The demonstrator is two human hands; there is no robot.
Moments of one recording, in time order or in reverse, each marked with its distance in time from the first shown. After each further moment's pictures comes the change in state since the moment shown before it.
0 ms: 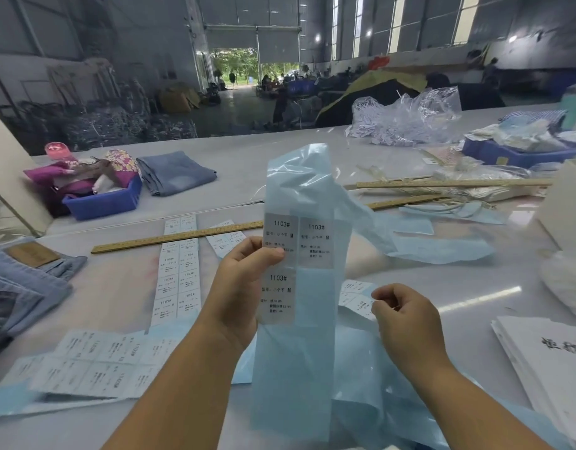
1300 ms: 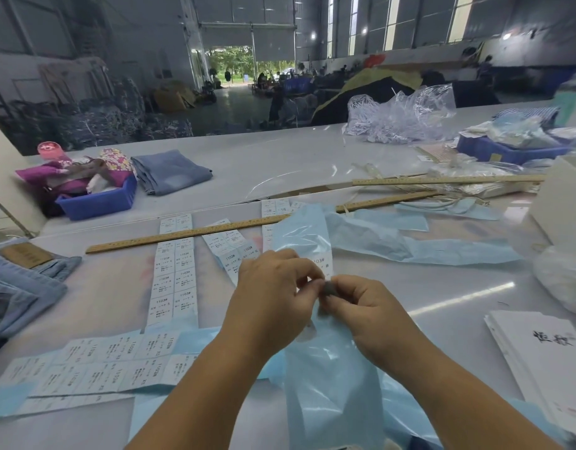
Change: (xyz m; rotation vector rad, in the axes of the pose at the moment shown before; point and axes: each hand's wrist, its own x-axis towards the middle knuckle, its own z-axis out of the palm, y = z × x) left_hand -0.009 -0.013 0.023 1.148 -0.024 0.577; right_hand -0.022 -0.055 0.001 0.210 -0.532 -0.102
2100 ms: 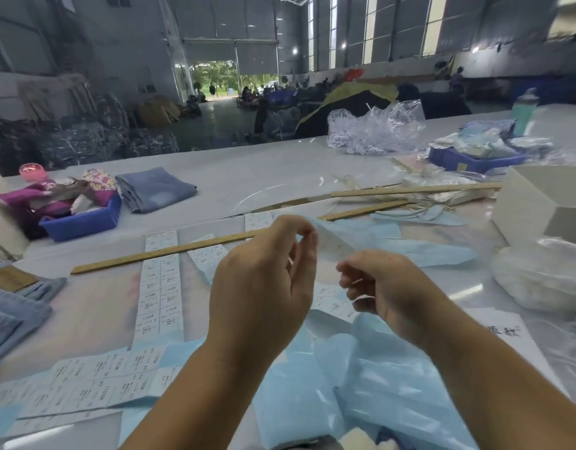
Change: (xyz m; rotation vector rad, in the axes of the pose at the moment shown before) left_hand -0.001 0.063 -0.034 0.038 0.426 0.311; right_hand -0.001 -0.039 -0.057 0.231 0.155 0.233
